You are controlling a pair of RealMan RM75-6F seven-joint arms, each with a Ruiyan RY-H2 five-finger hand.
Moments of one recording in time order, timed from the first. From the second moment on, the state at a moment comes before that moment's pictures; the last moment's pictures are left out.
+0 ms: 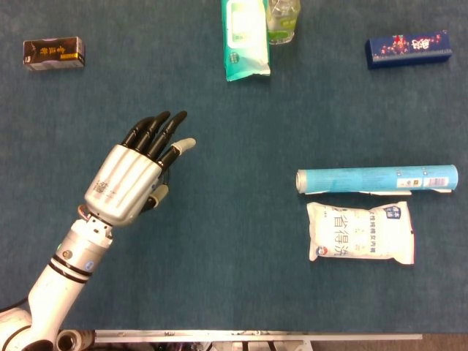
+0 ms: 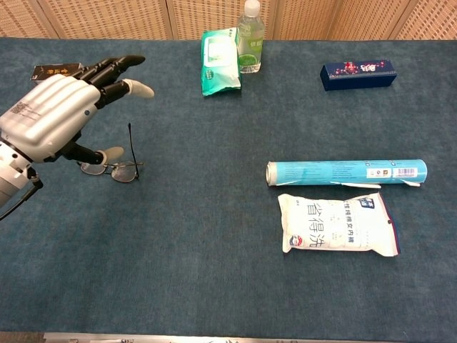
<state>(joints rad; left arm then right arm) -0.42 -1.40 -0.02 -1.80 1.59 1.28 0.40 0.06 -0.97 0.11 -1.70 -1.57 1.61 0.06</state>
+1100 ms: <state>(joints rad) -0.50 -1.52 -0.11 -1.70 1.48 1.19 0.37 0.05 -0.97 0.11 -1.70 -1.57 1.61 0.07</state>
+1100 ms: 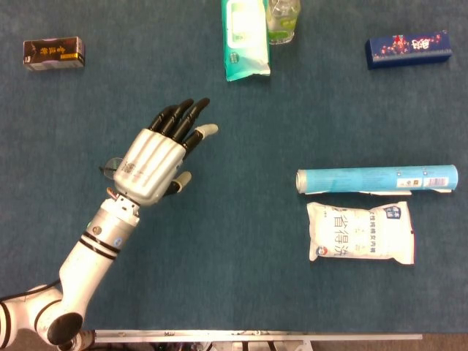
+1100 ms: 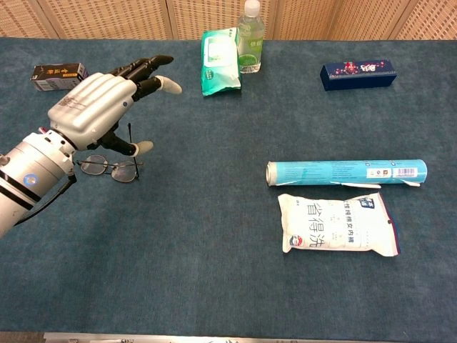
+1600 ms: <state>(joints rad) -0.52 -1.53 -0.13 -1.61 1.45 1.19 0.31 0.05 -0.97 0.11 -1.70 -1.57 1.61 0.07</state>
